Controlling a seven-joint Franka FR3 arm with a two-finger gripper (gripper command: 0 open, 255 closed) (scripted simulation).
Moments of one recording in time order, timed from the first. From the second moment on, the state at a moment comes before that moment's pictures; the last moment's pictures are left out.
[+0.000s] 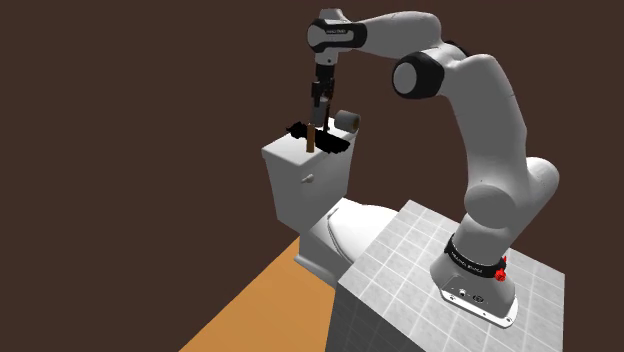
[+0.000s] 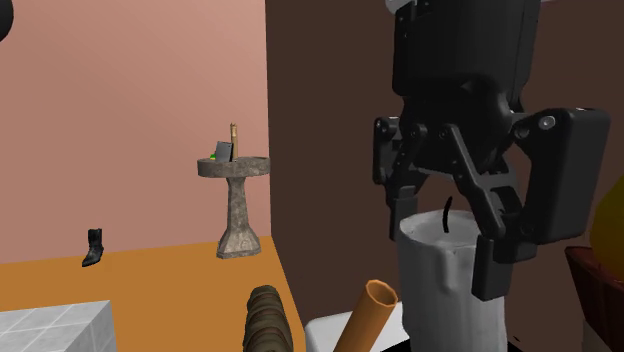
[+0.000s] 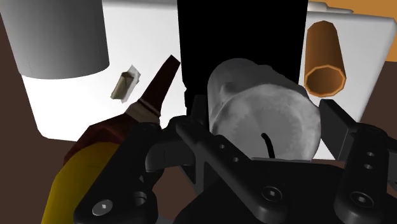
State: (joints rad) arm -0.26 0.72 -0.07 -0.97 0.08 1.69 -0.46
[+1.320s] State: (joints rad) arm -0.26 0.71 -0.07 -1.09 0.08 1.80 -0.46
